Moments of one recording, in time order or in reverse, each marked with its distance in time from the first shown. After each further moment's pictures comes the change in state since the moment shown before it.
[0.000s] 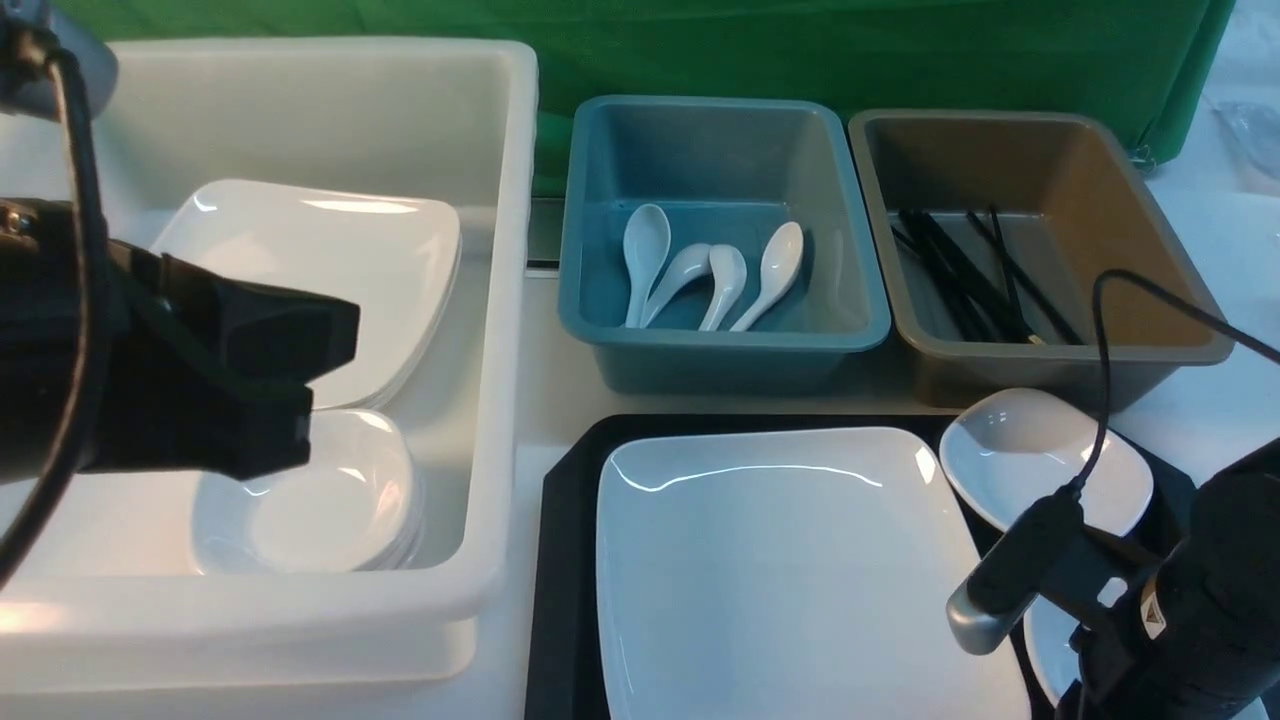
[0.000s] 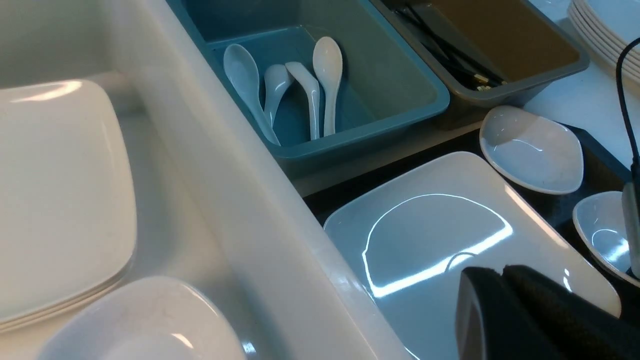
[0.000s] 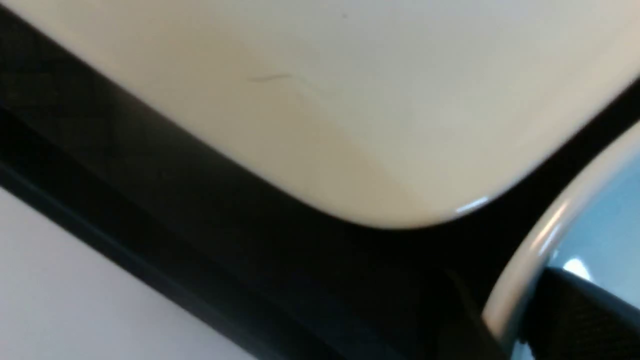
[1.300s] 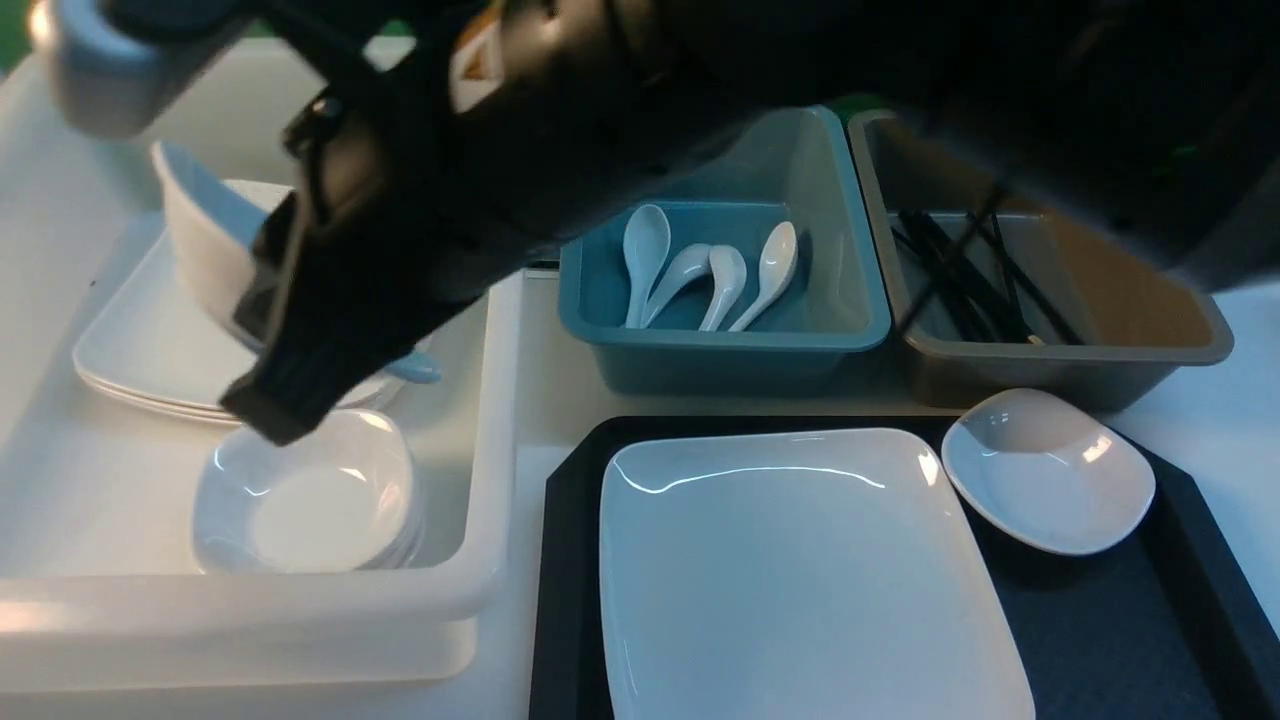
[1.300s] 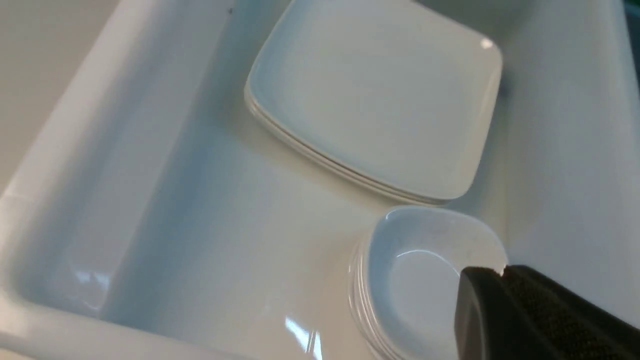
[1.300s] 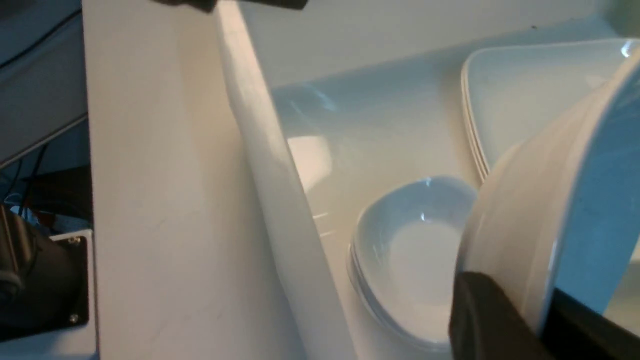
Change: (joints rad) right arm 0.550 0.426 -1.295 0.325 0.101 -0.150; left arm 0.794 -0.177 0.070 -0.106 0.219 -0.020
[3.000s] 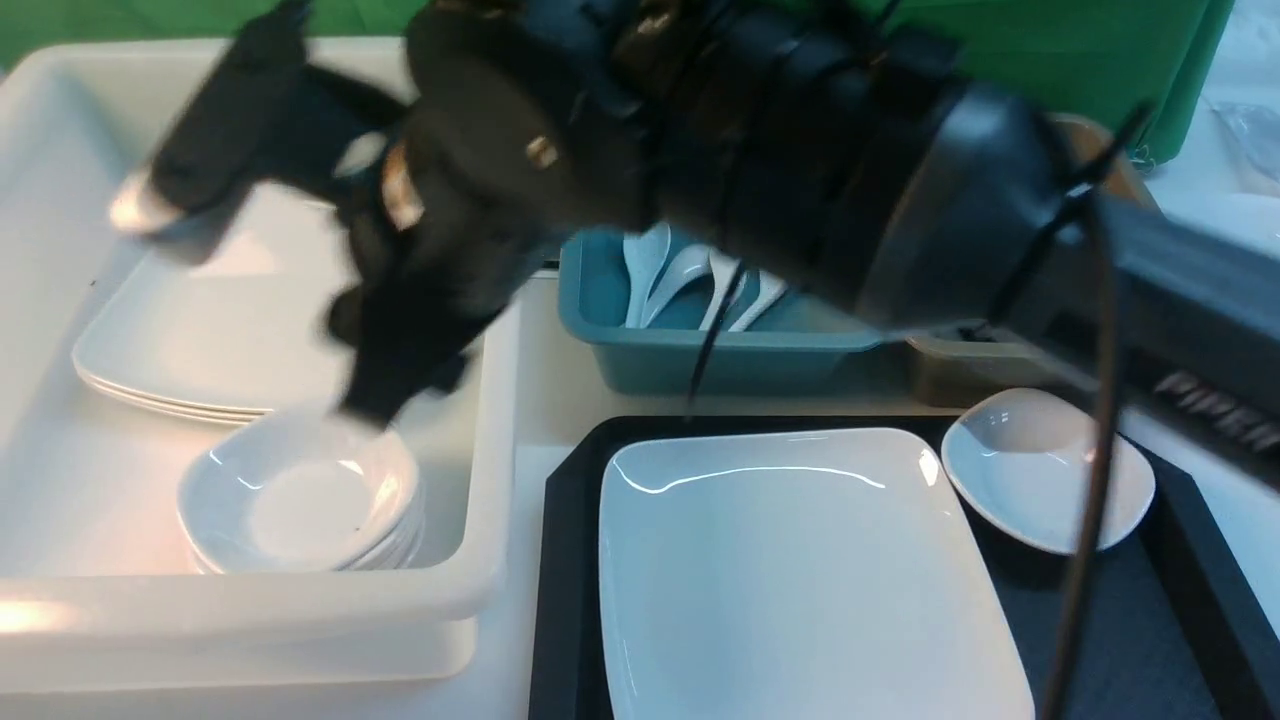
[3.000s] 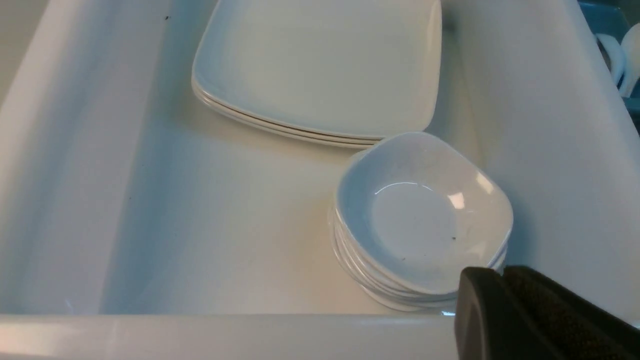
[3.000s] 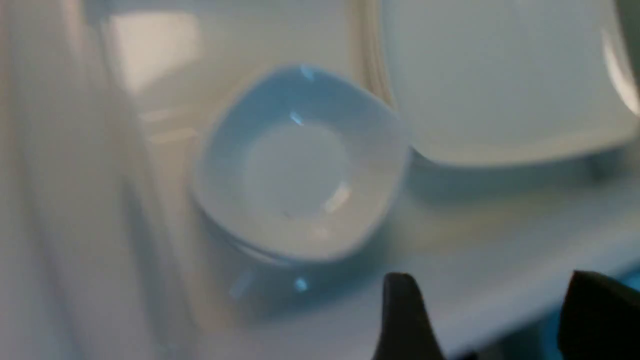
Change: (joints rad) right arm -0.024 0.110 -0.105 -0.540 0.239 0.222; left arm -0.003 -0.094 0.068 -0.140 0.095 0.335
